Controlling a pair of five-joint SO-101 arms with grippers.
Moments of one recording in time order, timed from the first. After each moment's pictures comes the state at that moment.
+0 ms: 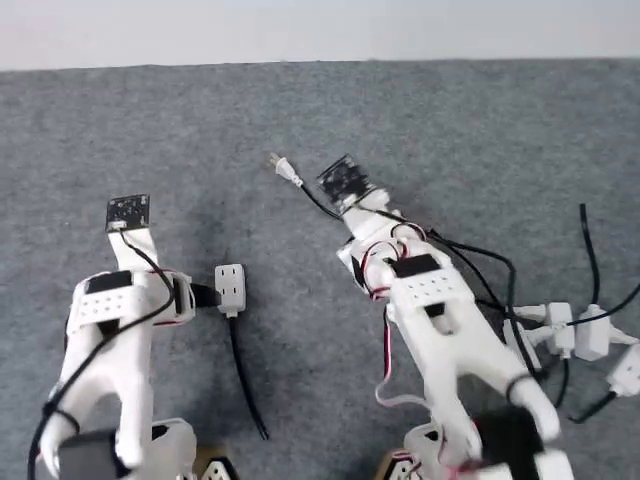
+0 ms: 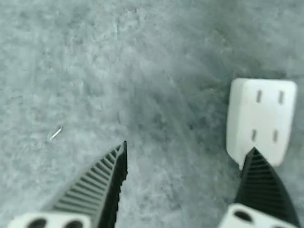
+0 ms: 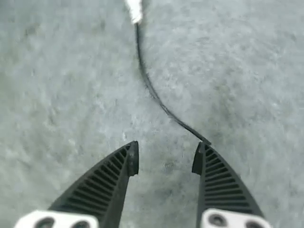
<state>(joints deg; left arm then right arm) -15.9 -17.1 55.3 52.9 2.7 -16.8 -12.0 46.6 25.3 25.9</state>
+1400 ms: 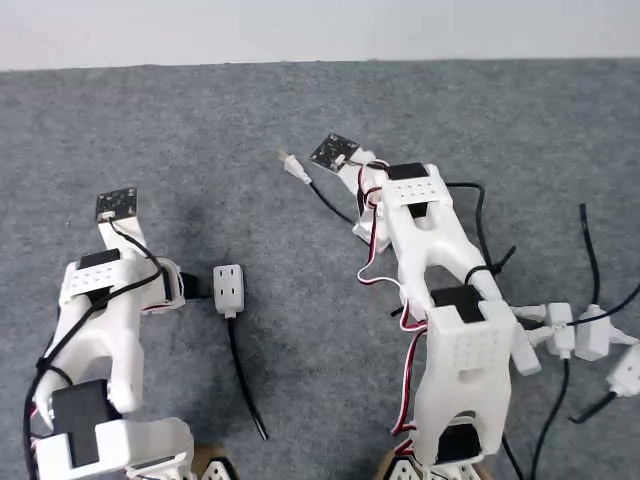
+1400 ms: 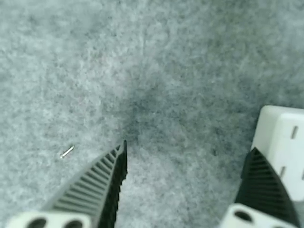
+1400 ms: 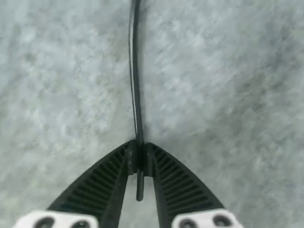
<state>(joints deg) -19.4 -4.2 45.8 53.6 2.6 -11.3 31.2 -7.3 62.0 41.8</state>
